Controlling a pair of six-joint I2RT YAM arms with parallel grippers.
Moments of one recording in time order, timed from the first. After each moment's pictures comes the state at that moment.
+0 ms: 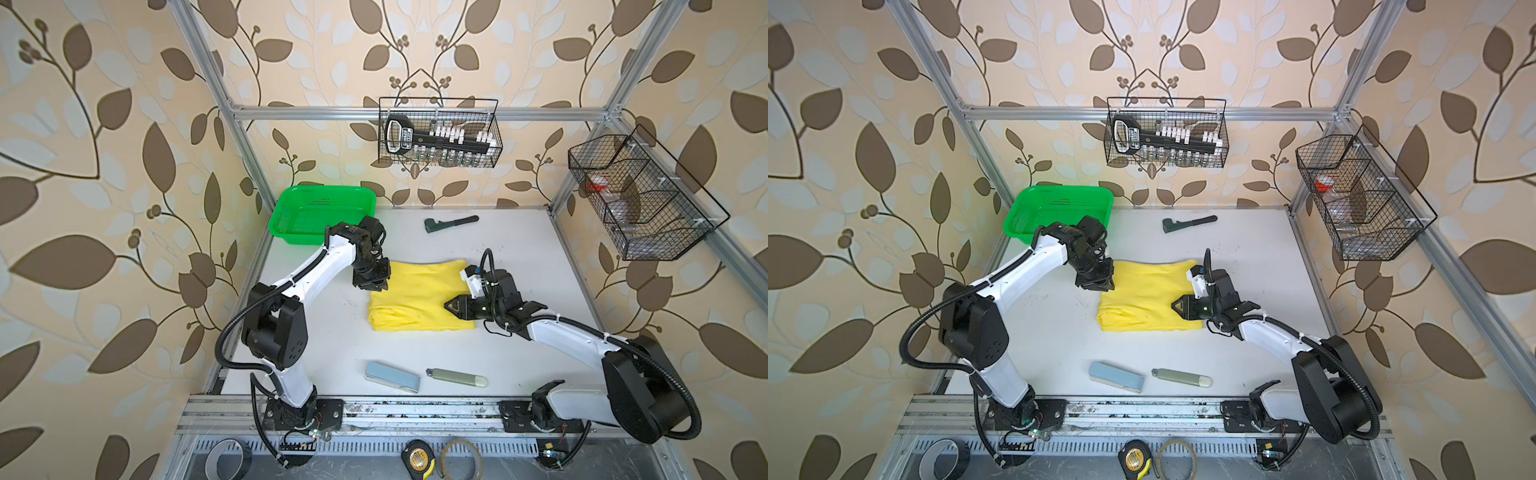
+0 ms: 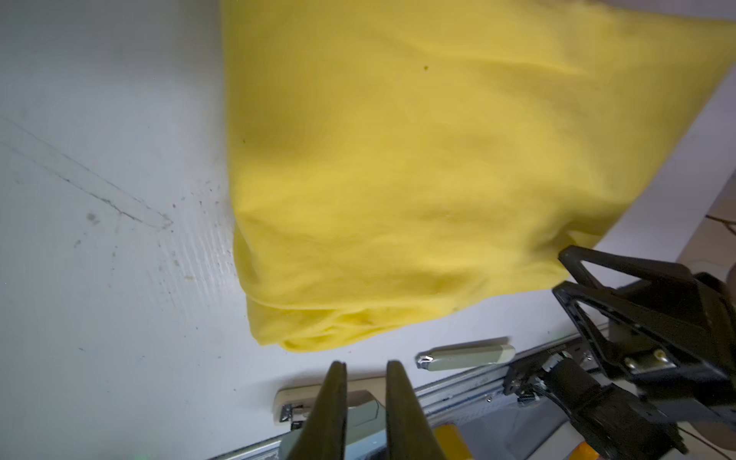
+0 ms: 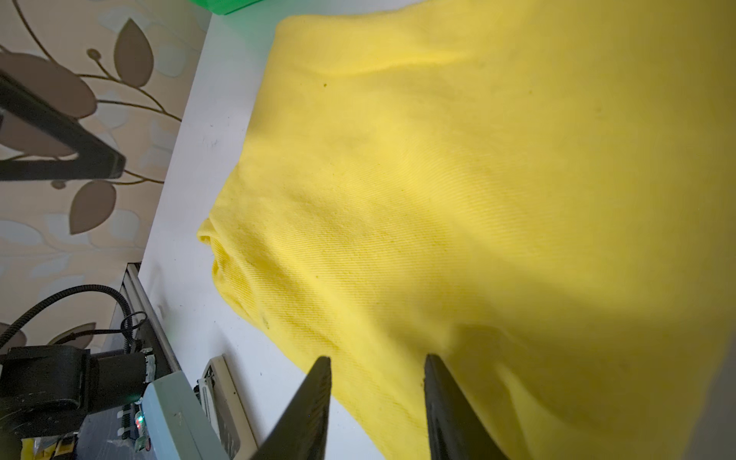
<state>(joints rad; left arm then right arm) -0.40 1.77 1.51 -1.13 0.30 -0.53 0.41 1.34 0.58 -0.03 -0.40 0.44</state>
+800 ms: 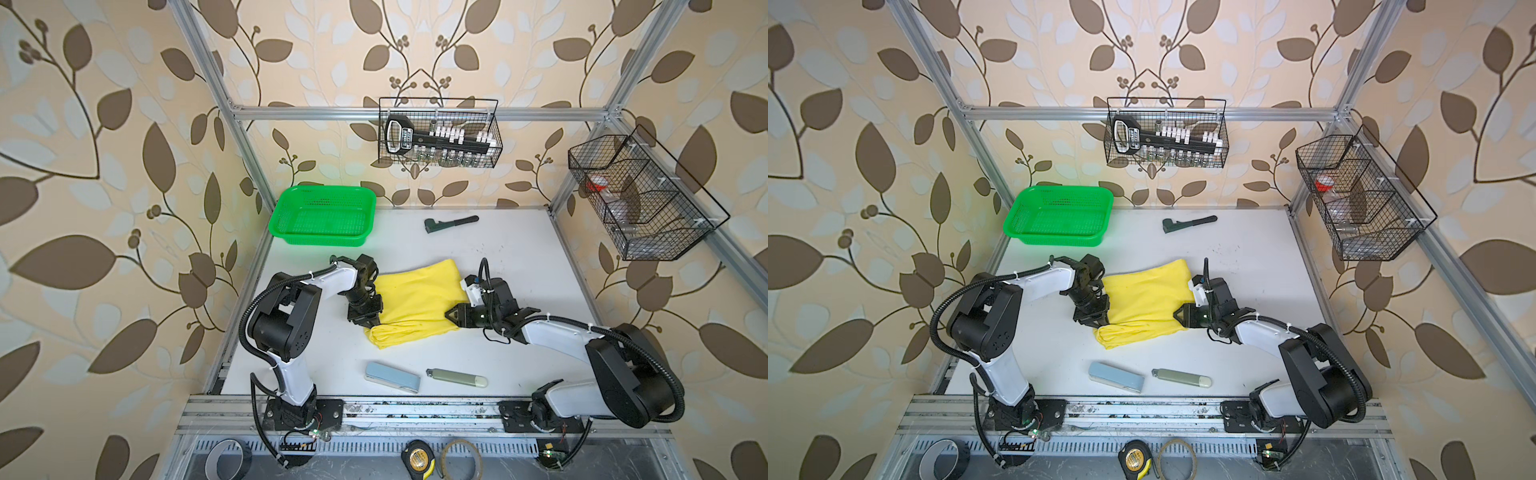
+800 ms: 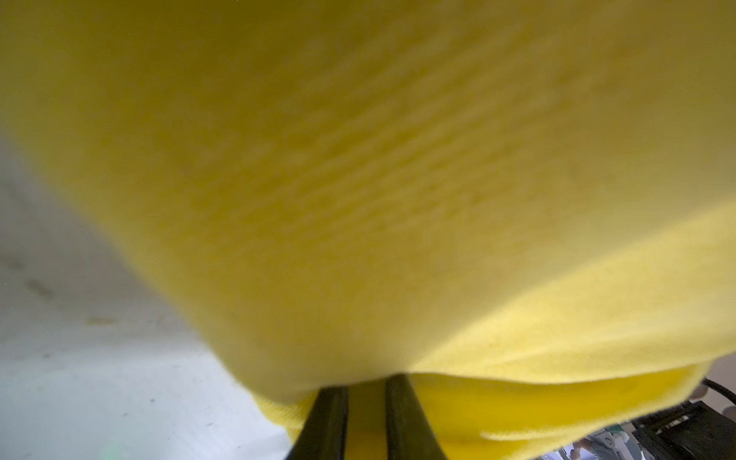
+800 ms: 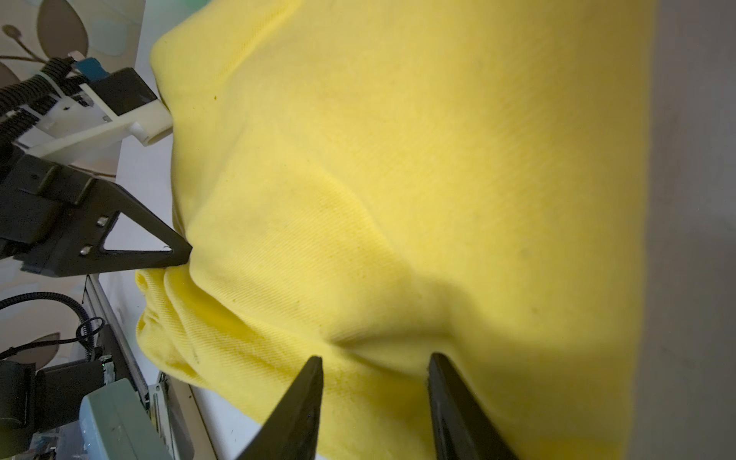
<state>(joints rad) -0.39 1.79 1.08 -0.91 0.41 -0.51 0.40 1.39 0.51 0.03 -0.37 0.45</state>
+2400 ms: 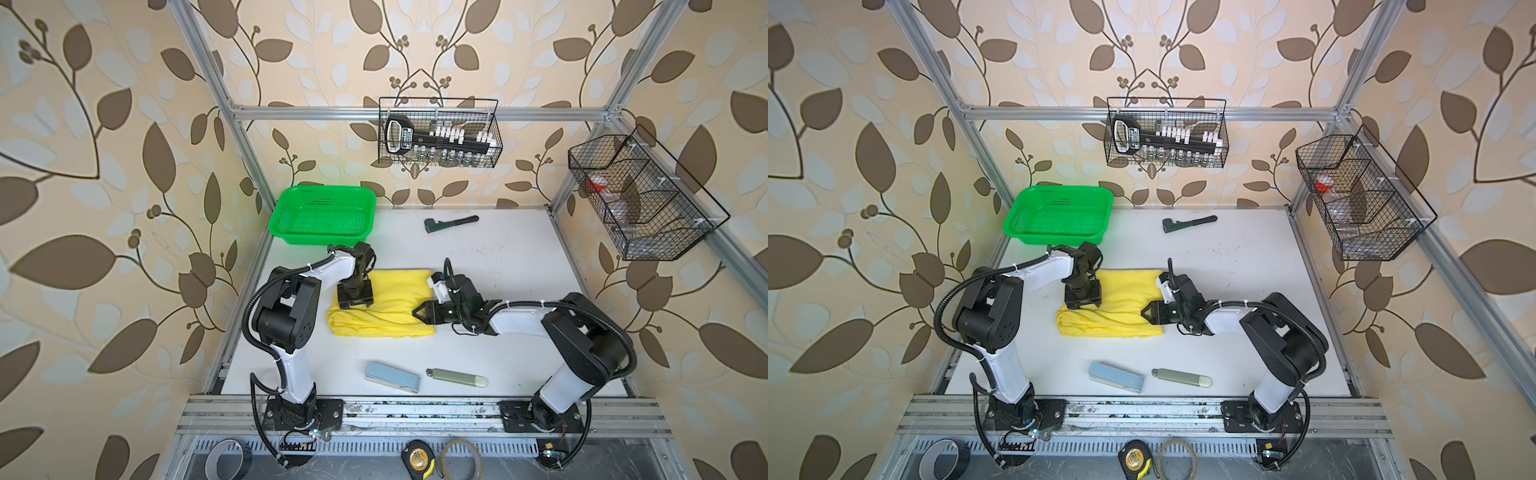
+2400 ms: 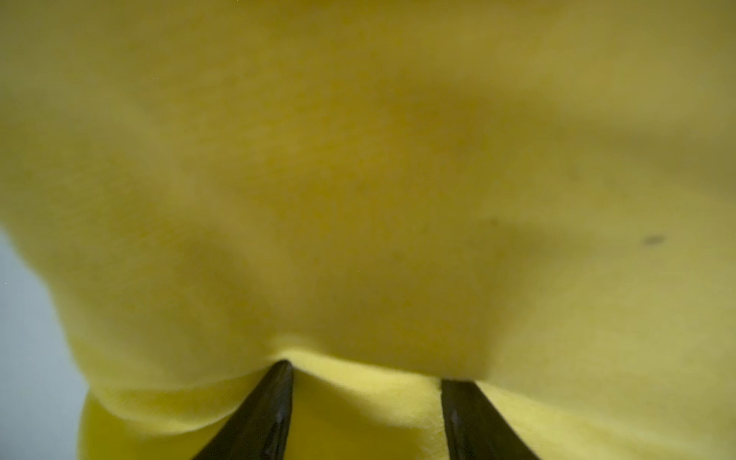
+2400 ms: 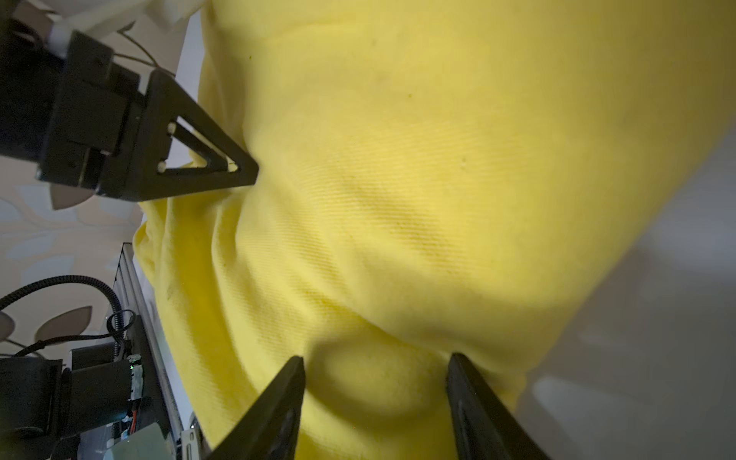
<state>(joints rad) -0.29 1.86 1.24 -0.95 0.00 -0.52 0.66 1.73 0.73 0.24 -0.35 0.56</state>
